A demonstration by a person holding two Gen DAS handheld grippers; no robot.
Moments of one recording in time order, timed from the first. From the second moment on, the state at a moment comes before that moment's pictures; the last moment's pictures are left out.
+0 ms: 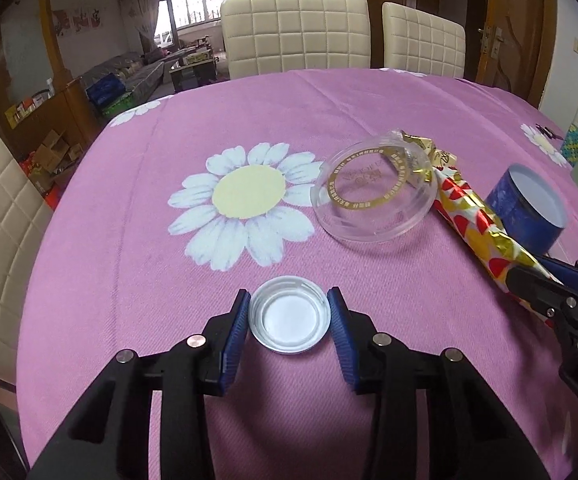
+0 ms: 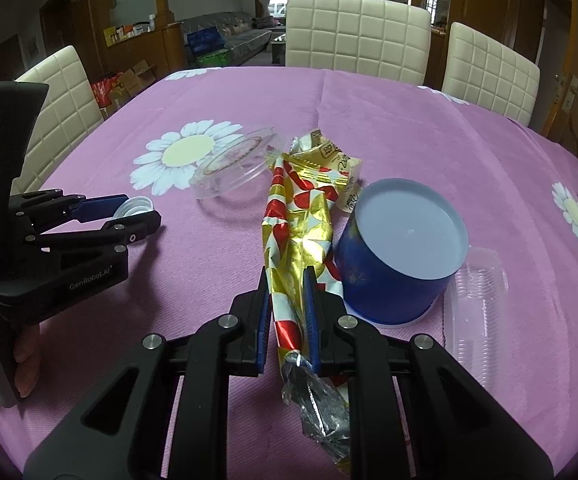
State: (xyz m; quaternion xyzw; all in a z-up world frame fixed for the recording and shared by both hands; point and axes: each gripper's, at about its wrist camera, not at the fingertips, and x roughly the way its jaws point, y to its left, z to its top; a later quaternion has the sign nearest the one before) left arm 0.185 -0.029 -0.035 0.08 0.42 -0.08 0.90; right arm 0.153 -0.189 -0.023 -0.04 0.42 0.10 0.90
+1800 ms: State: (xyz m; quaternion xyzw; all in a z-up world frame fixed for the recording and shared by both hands) left arm 0.069 0.032 0.026 0.06 0.31 -0.04 0.95; right arm 0.101 -0.139 0.012 -0.06 0.39 0.16 0.91
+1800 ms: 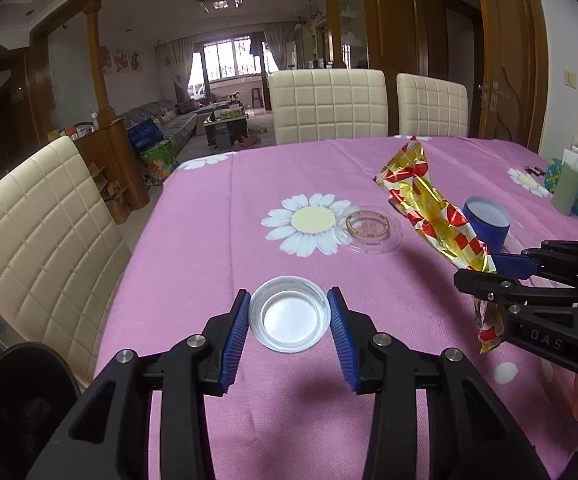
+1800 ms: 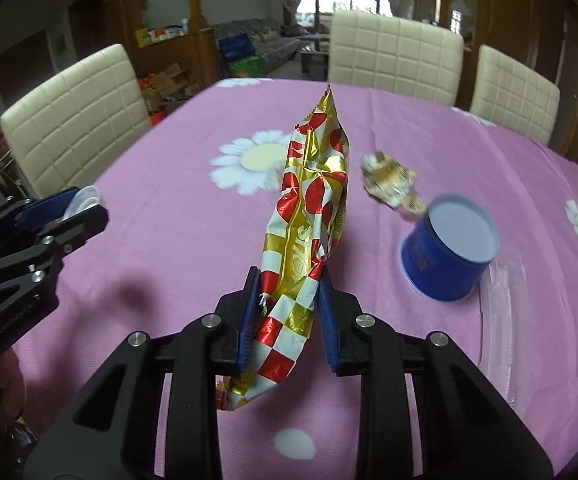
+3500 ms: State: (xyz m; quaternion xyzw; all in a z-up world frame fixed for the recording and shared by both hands) left arm -0.025 0.242 0.032 -0.02 0.27 0.20 0.94; right arm 0.037 0.084 0.032 -0.22 0.33 0.36 0.84
